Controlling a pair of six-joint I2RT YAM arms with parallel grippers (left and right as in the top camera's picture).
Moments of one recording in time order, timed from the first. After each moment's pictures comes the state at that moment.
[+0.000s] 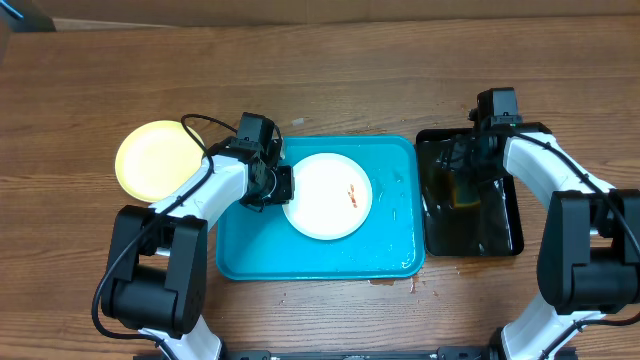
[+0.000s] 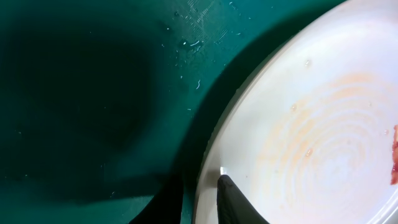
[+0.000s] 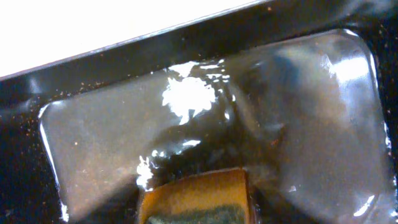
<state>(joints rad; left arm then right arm) -0.23 1.83 1.07 -0.59 0.23 -0.29 0.02 1.88 1.16 -0.56 -0.06 0.28</state>
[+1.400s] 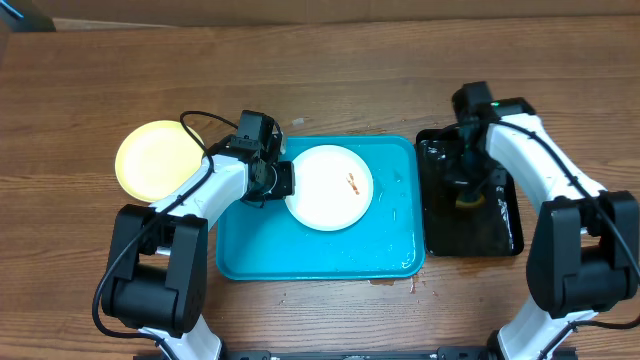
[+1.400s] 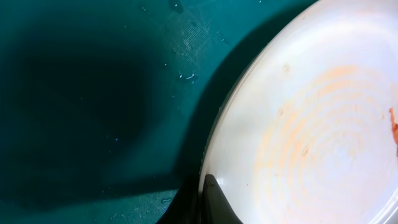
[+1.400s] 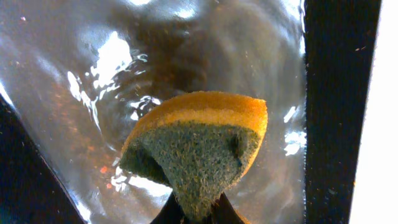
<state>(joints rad) -0.23 1.84 1.07 -0.54 0.22 -0.29 0.15 1.88 1.34 -1.06 0.19 0.36</state>
